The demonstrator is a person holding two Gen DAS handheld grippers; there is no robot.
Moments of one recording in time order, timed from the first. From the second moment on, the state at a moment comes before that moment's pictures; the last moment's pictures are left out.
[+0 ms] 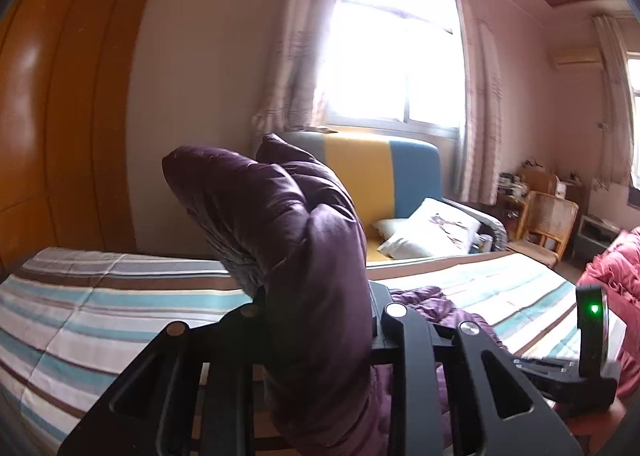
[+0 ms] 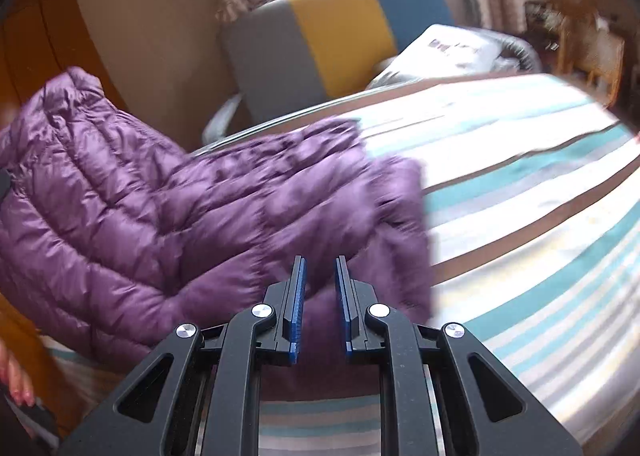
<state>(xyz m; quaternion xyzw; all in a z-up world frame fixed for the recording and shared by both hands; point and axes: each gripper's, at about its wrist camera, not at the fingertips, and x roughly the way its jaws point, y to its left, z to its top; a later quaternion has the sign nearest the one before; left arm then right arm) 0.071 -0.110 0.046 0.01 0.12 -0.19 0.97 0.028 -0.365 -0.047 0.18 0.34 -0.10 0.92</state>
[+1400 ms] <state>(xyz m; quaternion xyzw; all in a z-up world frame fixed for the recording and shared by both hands) 0.053 -0.200 0.017 0.00 0.23 -0.43 0.88 -0.006 -0.449 -0.047 0.27 0.31 -0.20 0.89</state>
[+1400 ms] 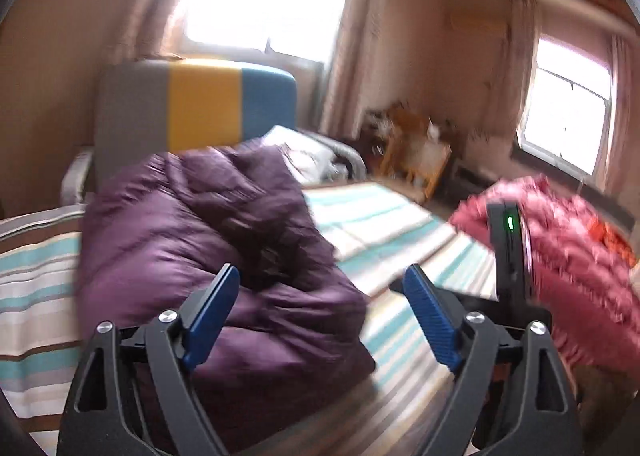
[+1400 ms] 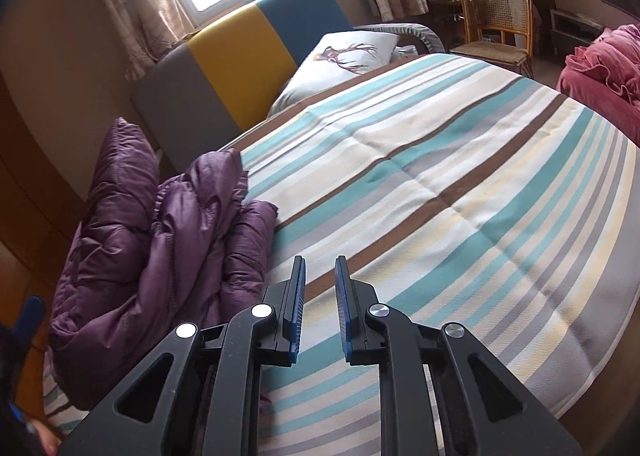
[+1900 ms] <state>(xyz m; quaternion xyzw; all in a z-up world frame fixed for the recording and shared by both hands) 0.141 -0.125 -0.034 -0.03 0.32 -0.29 0.90 0.020 -0.382 0.019 0.19 0.26 -0.13 0.94</state>
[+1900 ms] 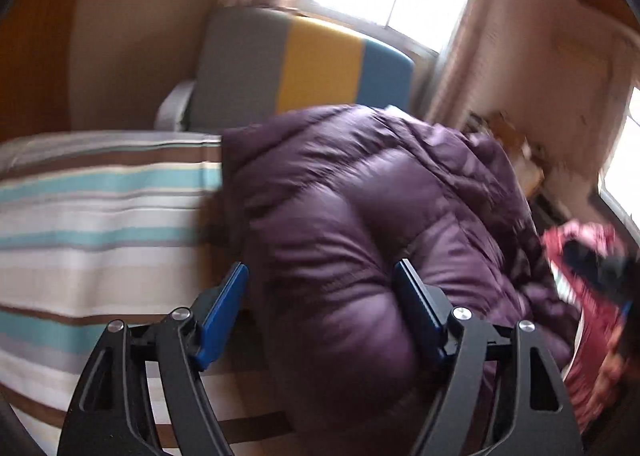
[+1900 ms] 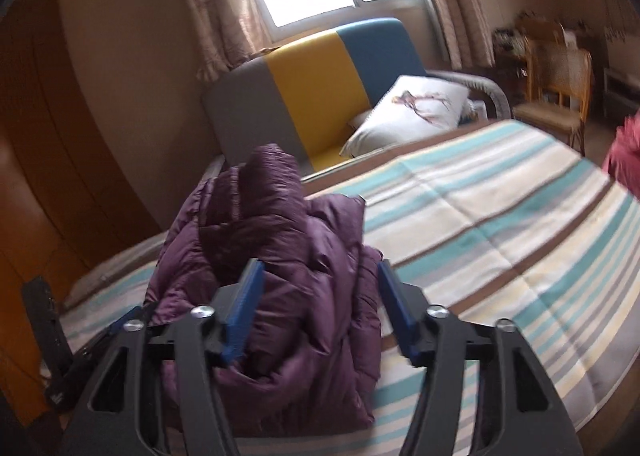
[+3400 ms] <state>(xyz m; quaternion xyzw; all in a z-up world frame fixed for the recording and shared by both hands) 0.101 -0.172 -0.027 0.08 0.30 -0.30 0.90 0.114 -0.403 -0.057 0.14 0.34 -0.18 0.91</state>
